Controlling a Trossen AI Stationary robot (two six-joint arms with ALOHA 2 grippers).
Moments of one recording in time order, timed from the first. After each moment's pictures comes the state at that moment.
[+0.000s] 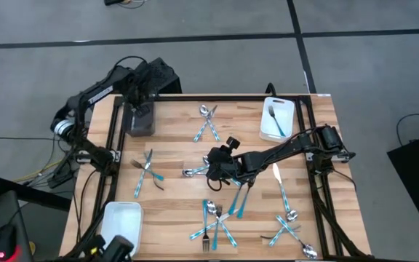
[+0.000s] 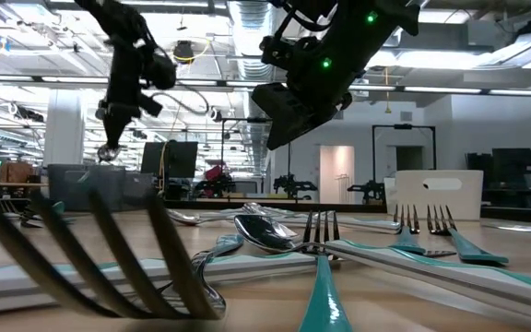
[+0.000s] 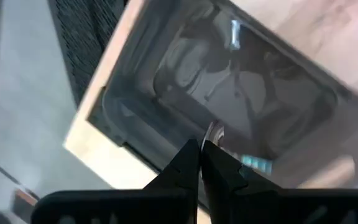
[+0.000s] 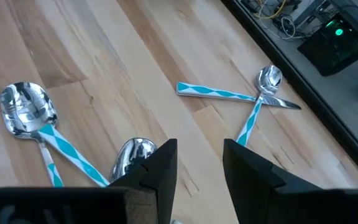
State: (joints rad) left arm 1.01 1.56 1.29 -1.22 -0.30 0.34; right arm 0.18 1.89 1.27 -0.31 0.81 0.35
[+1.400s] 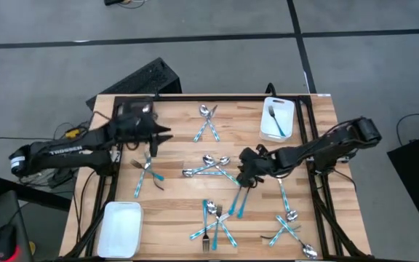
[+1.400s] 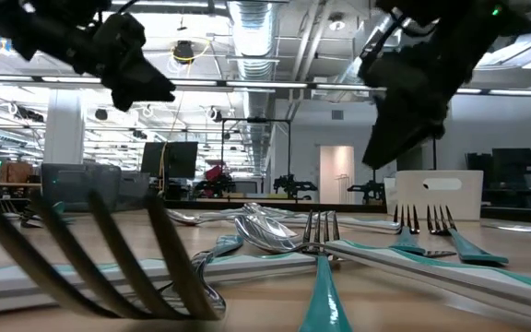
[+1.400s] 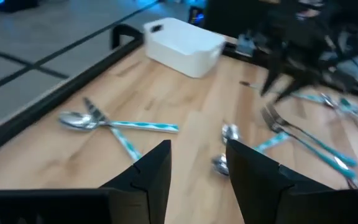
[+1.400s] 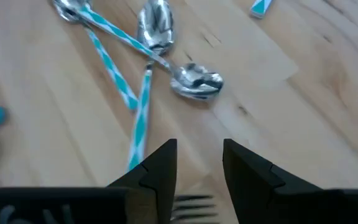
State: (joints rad) left arm 0.35 0.73 0.41 -0.01 0.09 -0.15; right arm 0.23 1.44 0.81 -0.37 0.42 0.75
